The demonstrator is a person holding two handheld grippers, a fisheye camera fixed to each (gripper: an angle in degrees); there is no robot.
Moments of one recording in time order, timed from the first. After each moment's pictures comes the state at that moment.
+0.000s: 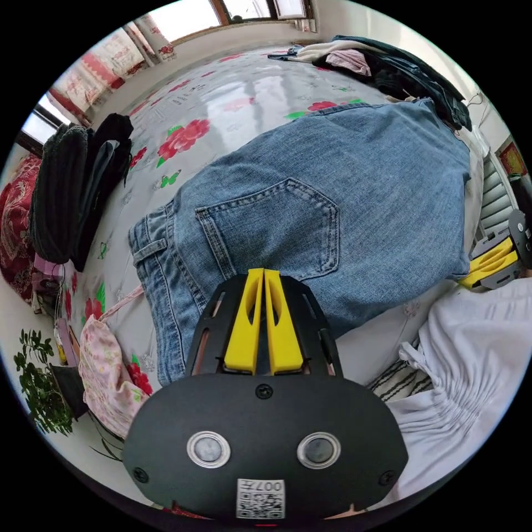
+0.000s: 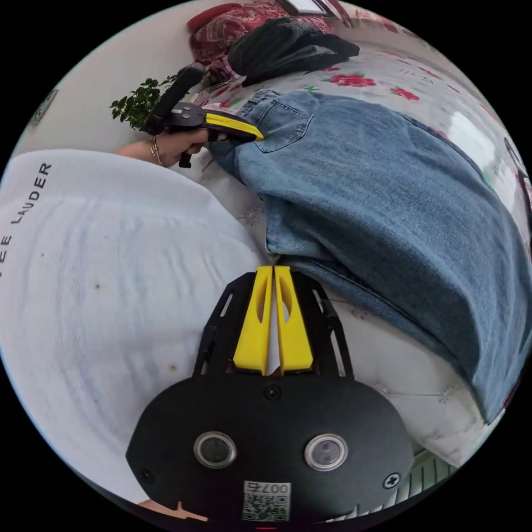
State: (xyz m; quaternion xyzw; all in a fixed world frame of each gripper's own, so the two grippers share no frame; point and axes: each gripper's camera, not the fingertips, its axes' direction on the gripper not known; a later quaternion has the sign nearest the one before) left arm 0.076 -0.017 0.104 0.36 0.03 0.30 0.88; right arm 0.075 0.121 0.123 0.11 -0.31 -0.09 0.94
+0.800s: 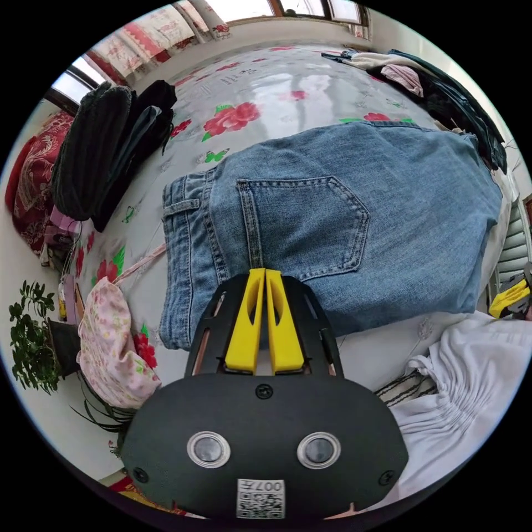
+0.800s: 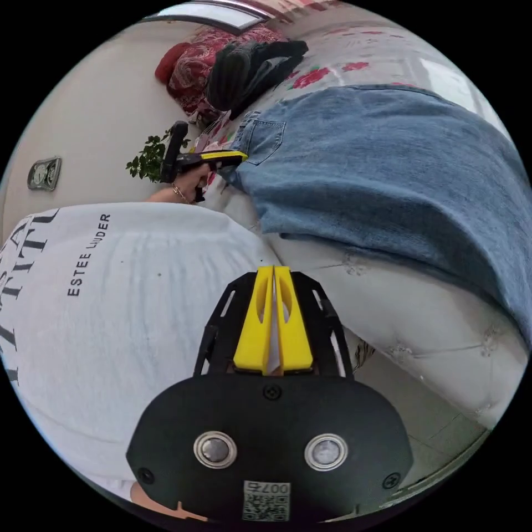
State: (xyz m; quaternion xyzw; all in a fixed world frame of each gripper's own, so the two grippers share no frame) left arm 0.028 -0.007 0.120 0.36 0.02 0.19 0.91; right arm 0.217 0.223 0.128 0.13 -0.42 0.04 0.90
